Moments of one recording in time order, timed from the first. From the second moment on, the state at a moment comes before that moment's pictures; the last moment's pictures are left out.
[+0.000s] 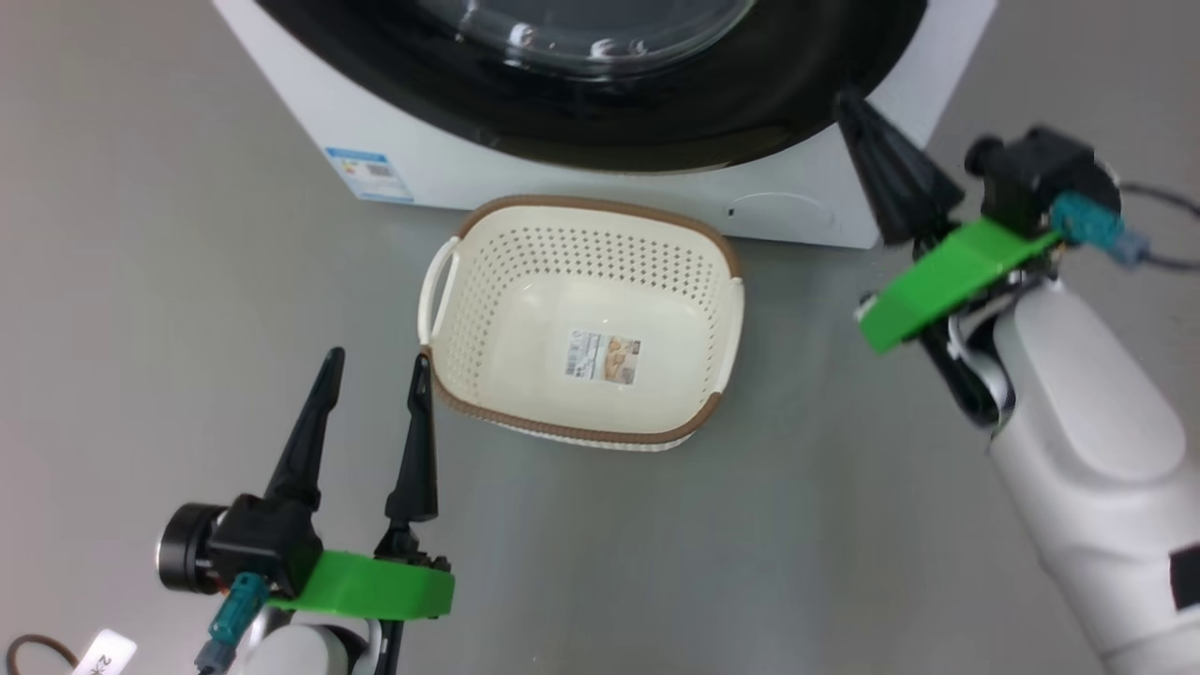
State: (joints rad) left arm -0.21 0.04 -0.26 0.04 -0.21 0.05 -0.25; right arm -0.82 -0.27 0.37 0.52 0.39 0.13 -0.25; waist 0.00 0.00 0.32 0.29
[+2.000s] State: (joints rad) left arm 0.06 0.14 -0.24 0.00 -0.25 0.09 -0.18; right arm 0.15 -0.04 -0.08 -0.17 0.19 0.13 -0.04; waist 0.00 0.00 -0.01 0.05
